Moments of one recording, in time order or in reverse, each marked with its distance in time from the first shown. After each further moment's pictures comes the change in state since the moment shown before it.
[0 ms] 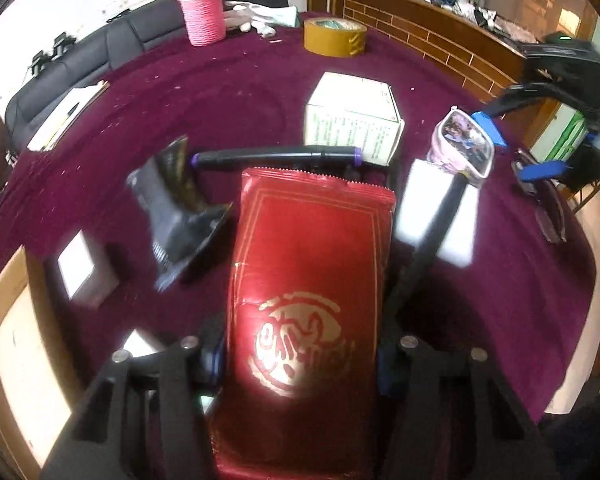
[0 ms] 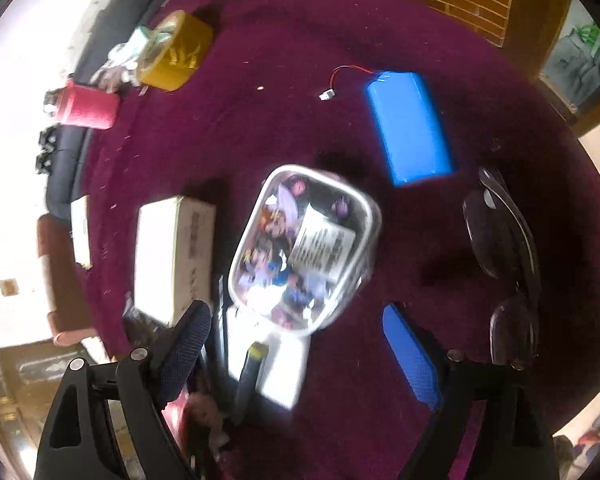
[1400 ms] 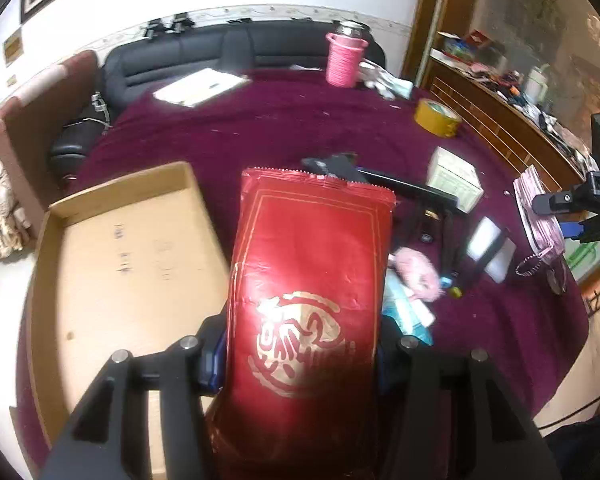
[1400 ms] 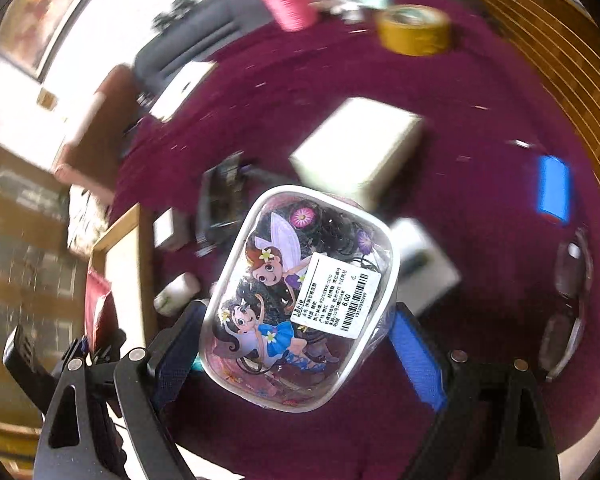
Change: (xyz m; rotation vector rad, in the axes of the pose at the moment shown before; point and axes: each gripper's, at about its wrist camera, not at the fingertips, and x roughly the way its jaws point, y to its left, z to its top) left arm -0.100 0.102 -0.088 -0.322 -0.195 0.120; right arm -0.024 0.104 -0.143 -0.685 -0.029 0.043
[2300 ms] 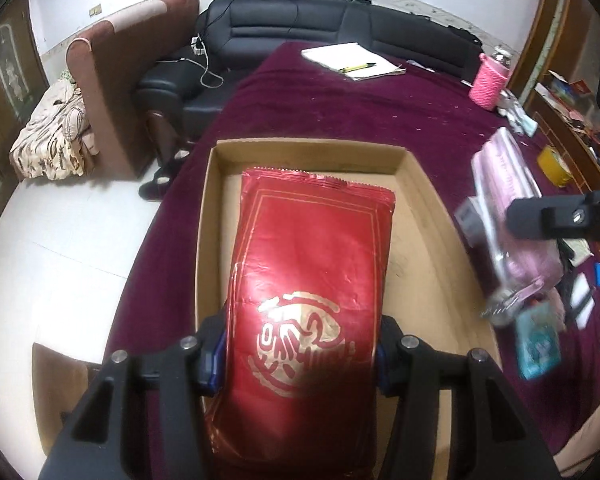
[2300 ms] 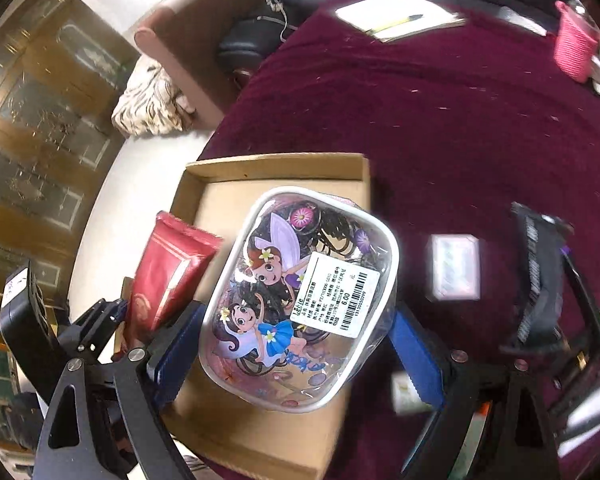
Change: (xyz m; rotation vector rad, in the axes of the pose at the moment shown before) left arm 0.005 0.180 -0.003 -0.245 0.093 0.197; right arm 0.169 0.291 0.025 -0.446 0.207 0.061
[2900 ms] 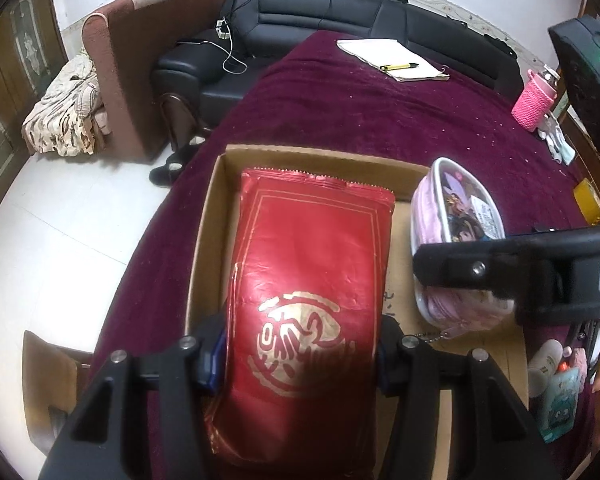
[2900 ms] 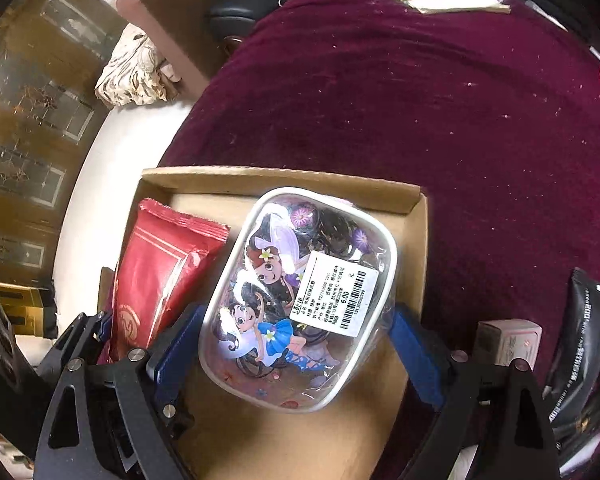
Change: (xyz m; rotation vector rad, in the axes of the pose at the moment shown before) left arm 0.054 0.017 0.029 -0.098 0.022 0.038; right arm 0.071 0.005 0.050 -0.017 0.114 -0.046
